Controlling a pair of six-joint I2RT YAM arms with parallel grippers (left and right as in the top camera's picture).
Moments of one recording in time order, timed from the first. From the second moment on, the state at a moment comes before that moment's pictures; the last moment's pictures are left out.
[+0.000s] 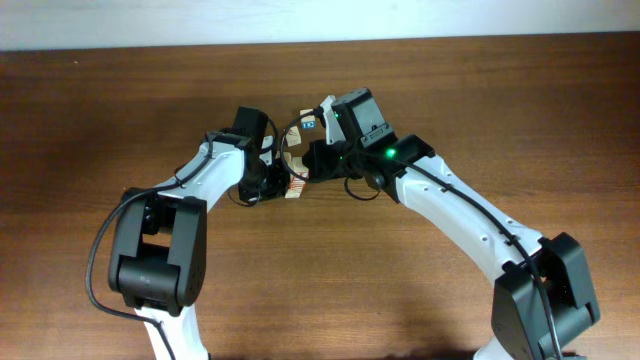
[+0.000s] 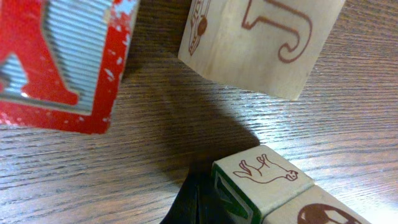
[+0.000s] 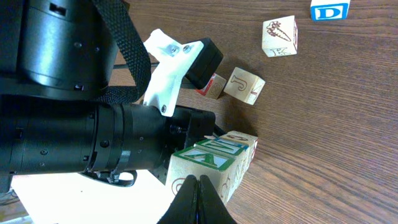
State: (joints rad) left arm -0.25 2.04 1.32 -0.69 0.29 -0.39; right arm 0.54 1.78 1.36 -0.46 -0.36 0.47
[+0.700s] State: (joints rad) left arm -0.22 2.04 1.32 -0.69 0.30 -0.39; right arm 0.54 1.79 1.37 -0.45 -0.36 0.47
